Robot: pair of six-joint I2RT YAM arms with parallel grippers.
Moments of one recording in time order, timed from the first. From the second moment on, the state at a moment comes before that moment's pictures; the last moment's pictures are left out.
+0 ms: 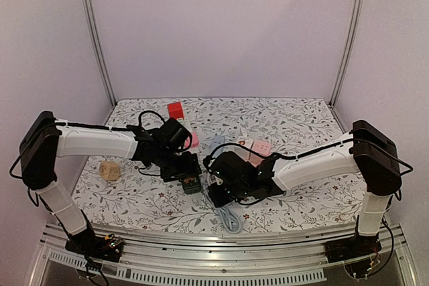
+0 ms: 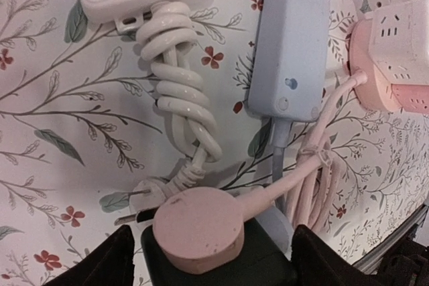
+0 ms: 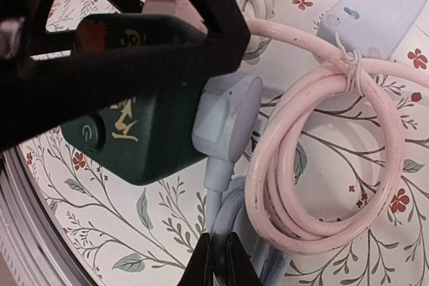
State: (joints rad) left arm -0.83 1.68 1.03 -0.42 0.00 -0.93; right arm 1.18 1.92 1.16 -0.11 0.10 0.52
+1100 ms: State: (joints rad) left arm -0.83 1.50 0.92 -0.44 0.02 -0.95; right arm 1.12 1.74 1.14 -0.16 -0.01 0.56
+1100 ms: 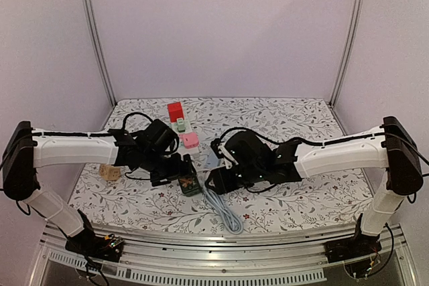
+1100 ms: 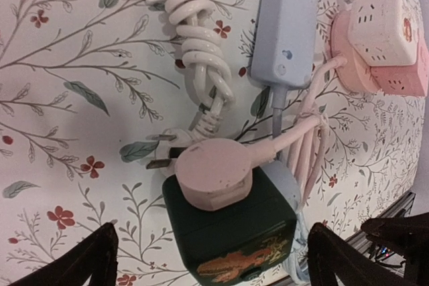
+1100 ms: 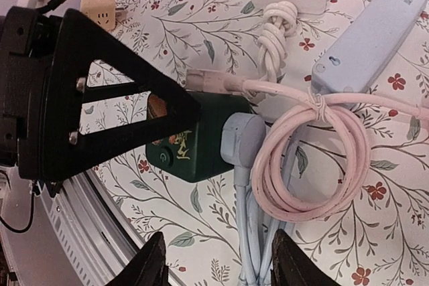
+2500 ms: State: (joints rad) left arm -0.90 1.60 1.04 -0.53 -0.07 -1.03; right arm 1.11 1.92 1.20 -0.03 -0.13 0.56
